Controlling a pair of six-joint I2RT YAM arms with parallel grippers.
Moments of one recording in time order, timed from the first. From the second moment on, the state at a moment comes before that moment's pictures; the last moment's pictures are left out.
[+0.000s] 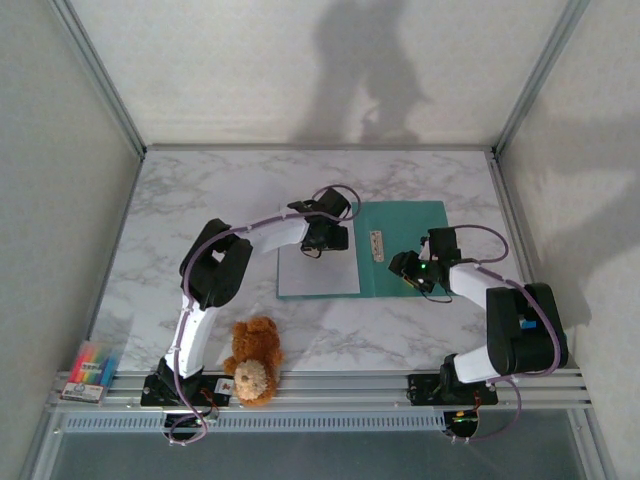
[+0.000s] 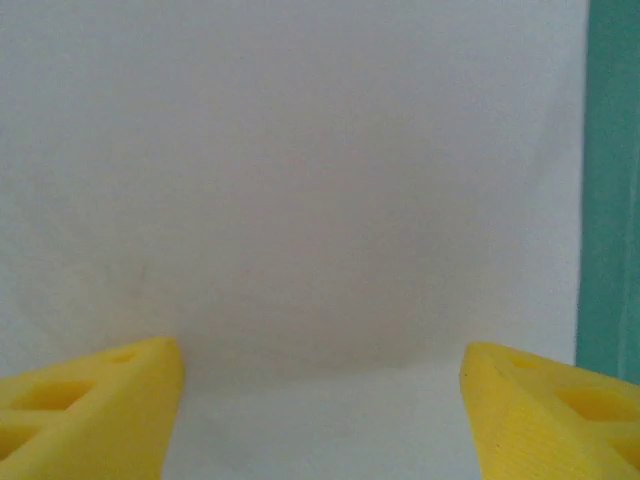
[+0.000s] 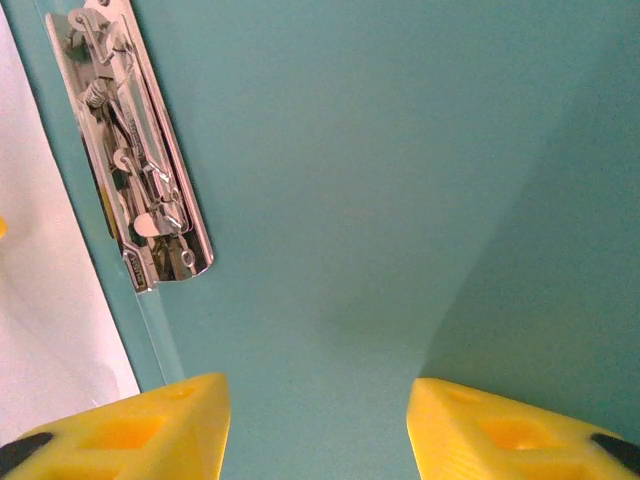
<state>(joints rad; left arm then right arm) -0.68 2.18 1.62 -0.59 -0.07 -0.69 0.15 1.44 0.58 -0.18 -0.38 0.63</state>
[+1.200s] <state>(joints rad) -0.70 2.10 1.50 -0.58 -0.09 -0.71 0.15 1.43 0.51 -0.01 -0.43 0.66</state>
